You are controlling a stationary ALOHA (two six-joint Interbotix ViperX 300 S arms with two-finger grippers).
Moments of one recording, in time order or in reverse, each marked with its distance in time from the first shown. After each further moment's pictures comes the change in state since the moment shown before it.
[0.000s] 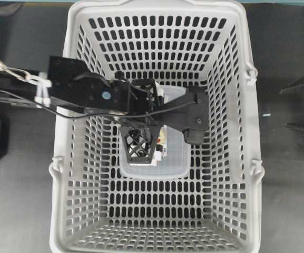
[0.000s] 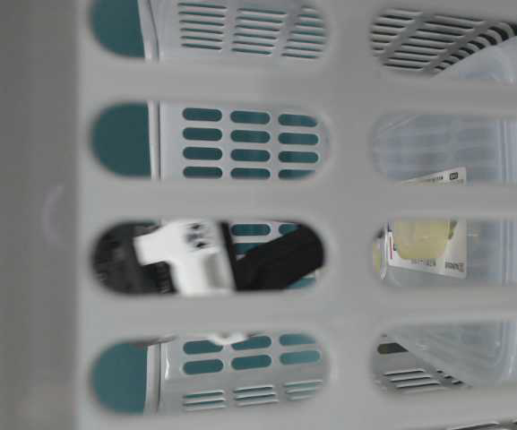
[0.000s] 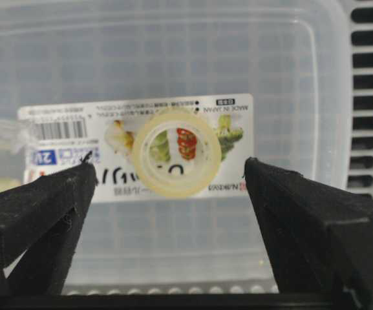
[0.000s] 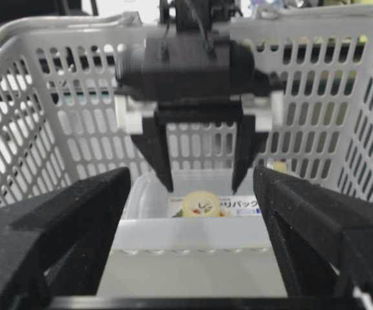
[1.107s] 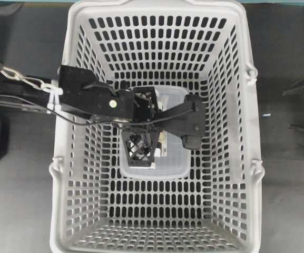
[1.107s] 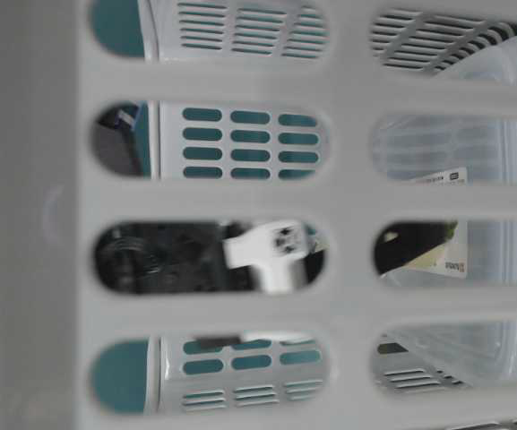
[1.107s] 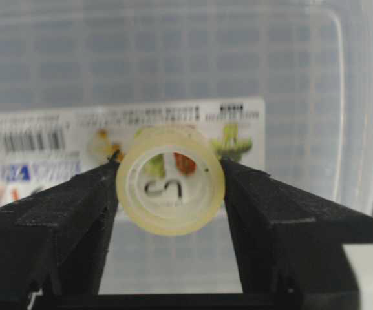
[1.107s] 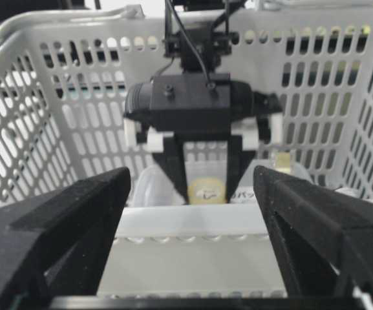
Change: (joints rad) left arm 0.000 0.018 0.044 -0.002 -0.046 0.002; right arm 0.005 -0.026 0.009 0.000 0.031 0.028
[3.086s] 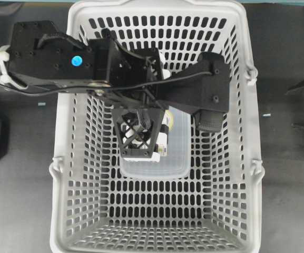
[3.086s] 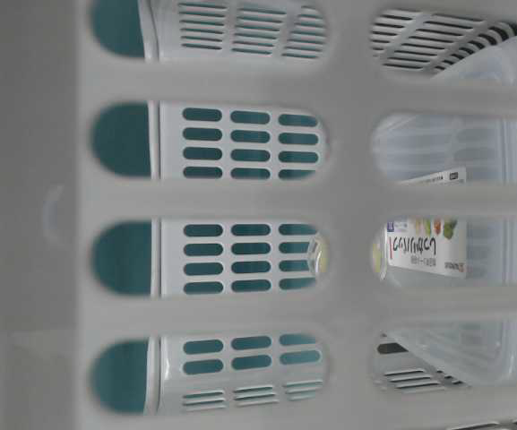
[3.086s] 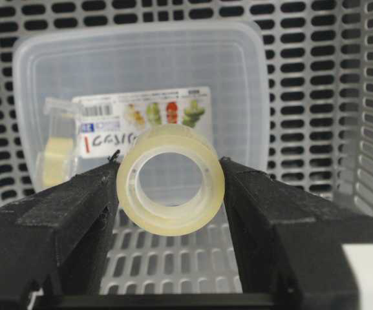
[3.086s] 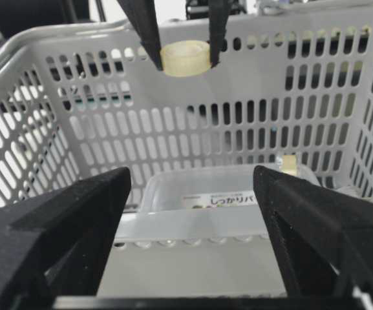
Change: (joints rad) left arm -0.029 -0.055 -0.471 0.002 0.454 0.000; right arm 0.000 -0.020 0.003 0.002 -0.003 0.032
